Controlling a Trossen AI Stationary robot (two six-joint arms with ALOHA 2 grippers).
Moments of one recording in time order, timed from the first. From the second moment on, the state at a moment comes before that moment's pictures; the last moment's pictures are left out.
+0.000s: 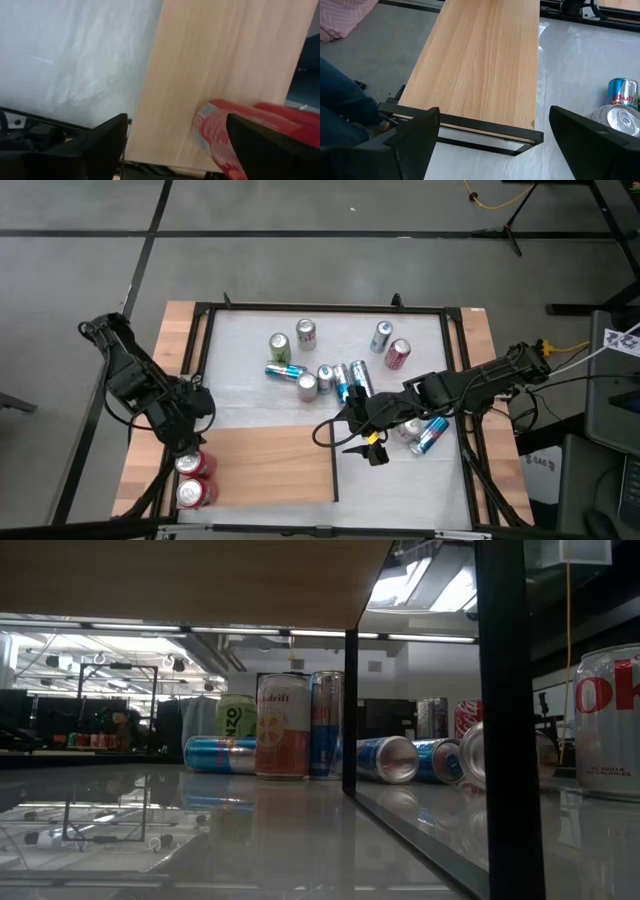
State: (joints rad) left arm -0.79 1.11 1.32 -1.46 -0.12 -1.17; right arm 0.36 1.56 1.51 -0.63 0.02 0.07
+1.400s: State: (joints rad) left arm -0.25 1.11 1.32 -0.95 -0.38 -0.96; right arm 0.05 1.38 1.48 -1.27 0.06 -0.02
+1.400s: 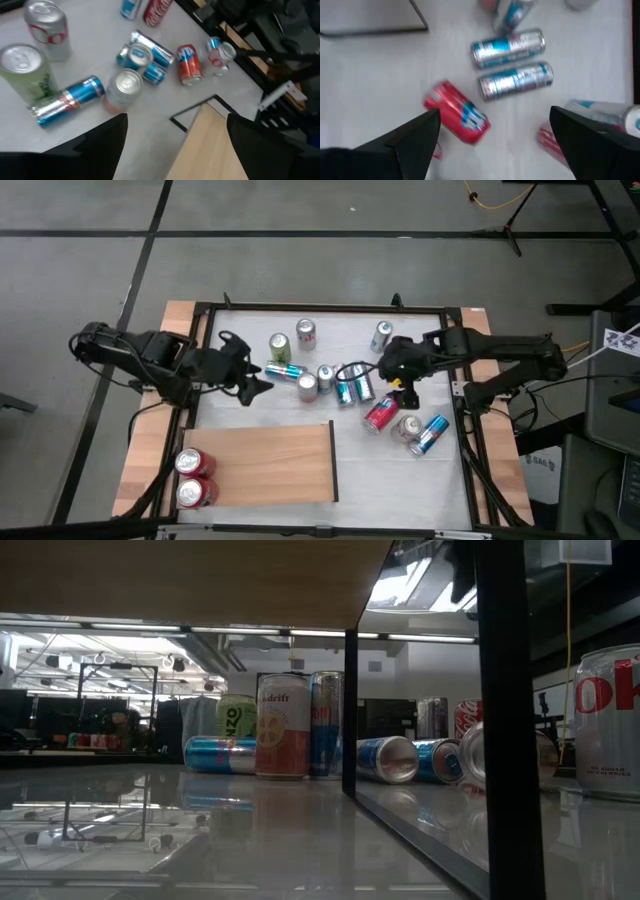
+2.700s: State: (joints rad) left arm -0.16 1.22 1.32 -0.93 -0.30 -0.96; right arm 0.04 1.54 1.05 -0.94 -0.11 -0.20
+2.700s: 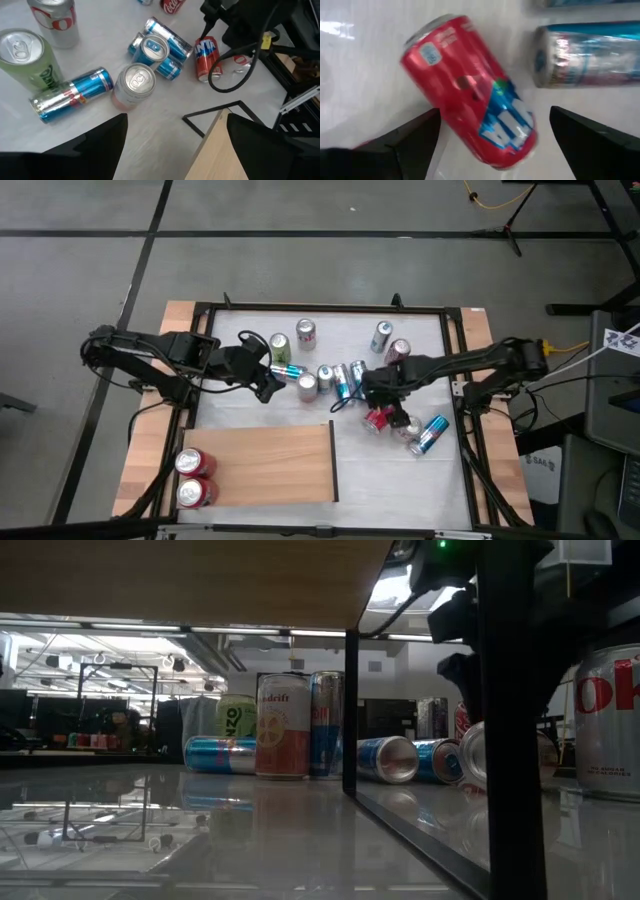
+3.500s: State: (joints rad) left arm -0.16 1.22 1.32 -0.93 -0.29 -0.96; right arm 0.04 1.62 1.06 -1.01 -0.20 -0.21
